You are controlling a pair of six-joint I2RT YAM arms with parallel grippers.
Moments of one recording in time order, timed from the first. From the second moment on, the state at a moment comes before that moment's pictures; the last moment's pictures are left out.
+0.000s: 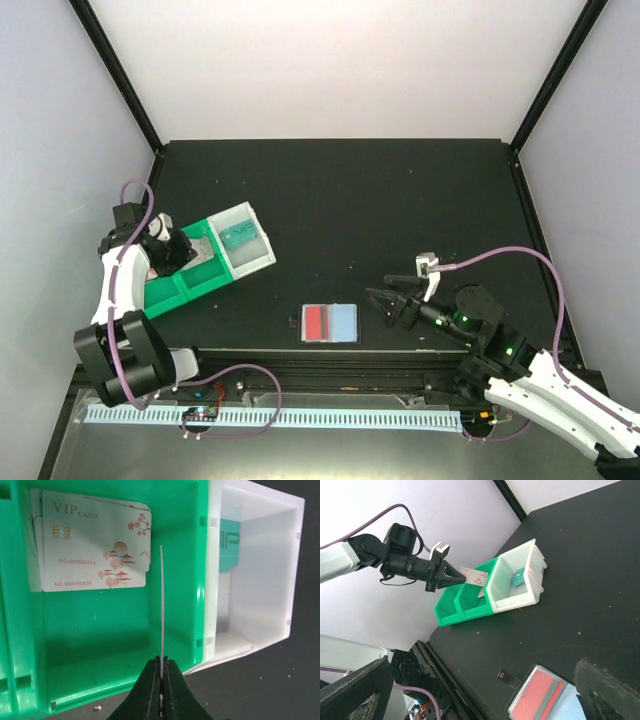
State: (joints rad) left arm 0.40 1.24 0.91 -0.83 0.45 -0.29; right arm 0.91 0.38 0.41 -0.16 -0.11 0.69
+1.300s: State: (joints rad) left arm 0.42 1.52 1.01 -0.73 0.47 -0.28; right arm 0.91 0.54 0.53 -0.19 -0.03 0.48
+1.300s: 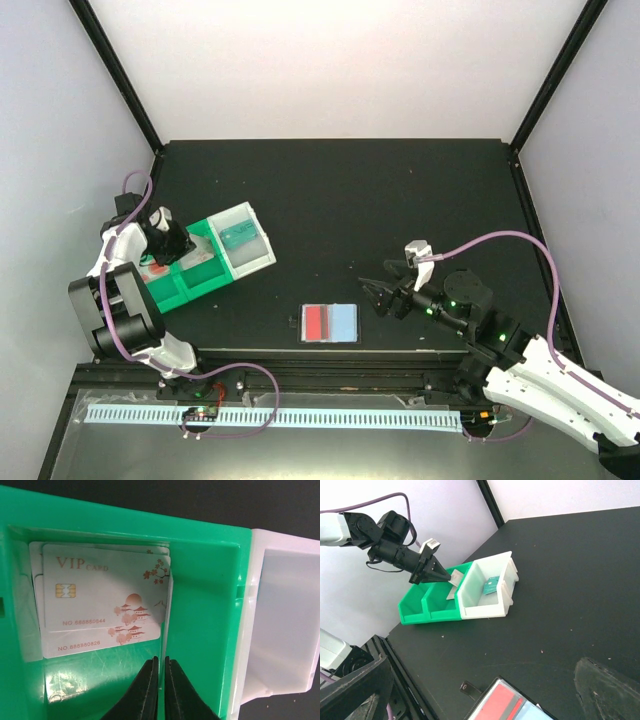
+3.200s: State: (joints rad) left arm 0.44 1.51 1.01 -0.69 0.32 -0.35; right arm 0.91 0.50 0.54 -0.23 -0.04 0.50
